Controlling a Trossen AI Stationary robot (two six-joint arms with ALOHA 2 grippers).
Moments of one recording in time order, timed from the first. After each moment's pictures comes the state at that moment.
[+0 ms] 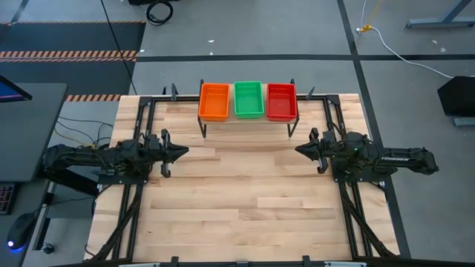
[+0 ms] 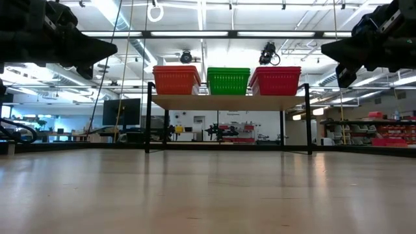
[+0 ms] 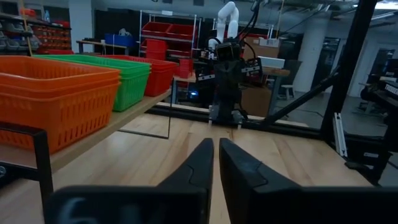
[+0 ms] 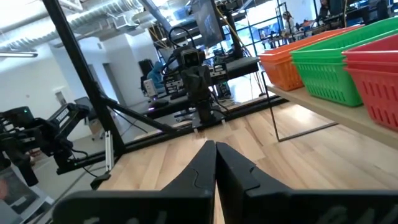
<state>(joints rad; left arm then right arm) 0.00 0.24 0.01 0.33 -0.17 -0.11 -0.14 0.12 0.01 0.22 -0.11 0.32</state>
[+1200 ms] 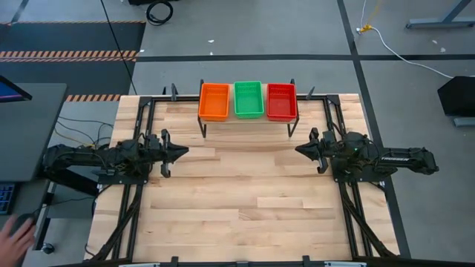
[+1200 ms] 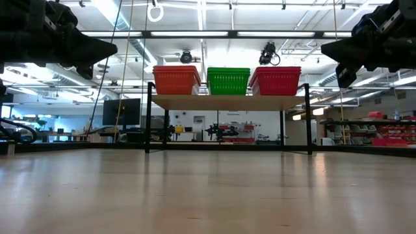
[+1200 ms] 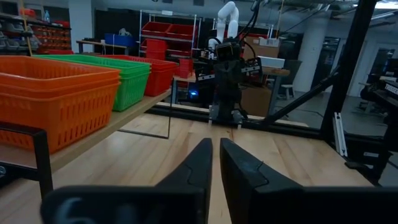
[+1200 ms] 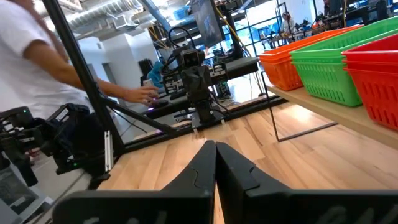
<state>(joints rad) 0.00 0.24 0.01 0.33 -0.17 -0.11 -0.14 0.12 0.01 0.22 -0.11 0.32</state>
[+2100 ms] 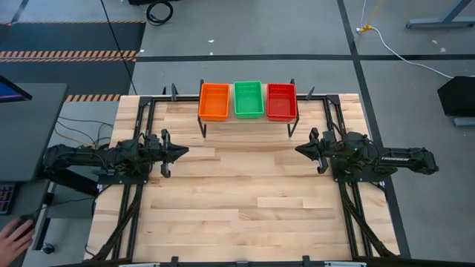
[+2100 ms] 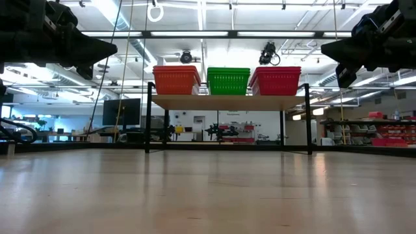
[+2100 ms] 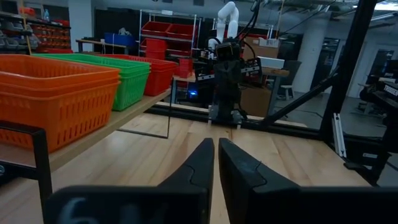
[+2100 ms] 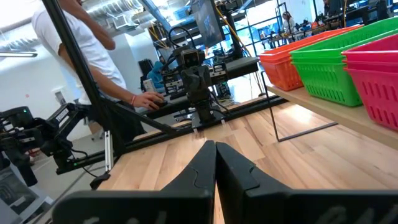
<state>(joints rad) 0.00 0.24 0.01 0.33 -0.17 -0.12 -0.14 0.12 0.01 0.22 -0.11 0.32</state>
